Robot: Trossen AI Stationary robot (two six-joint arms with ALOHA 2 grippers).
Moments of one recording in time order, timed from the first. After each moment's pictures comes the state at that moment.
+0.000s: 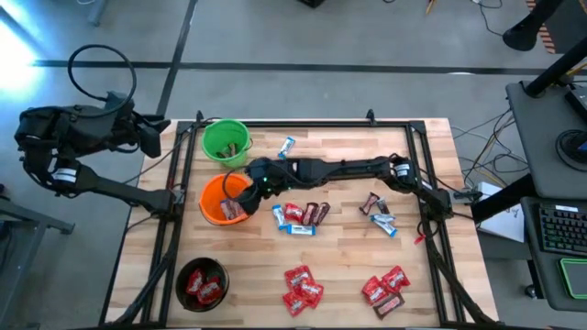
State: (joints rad) left arm -0.02 0.92 1.81 -1.56 -0.69 -0.68; right arm -0.05 2.26 2.09 -0.47 -0.05 0.65
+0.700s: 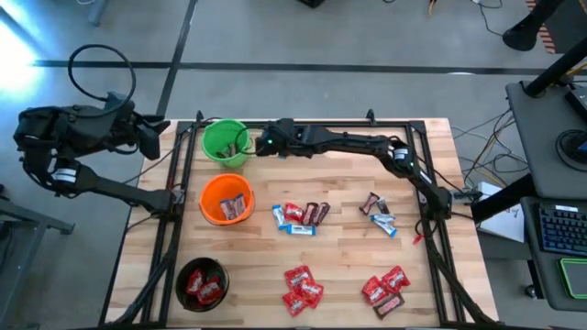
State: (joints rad) left arm -0.02 0.91 1.81 -1.56 -0.68 -0.62; right arm -0.27 2.30 2.13 -0.76 0.34 1.06
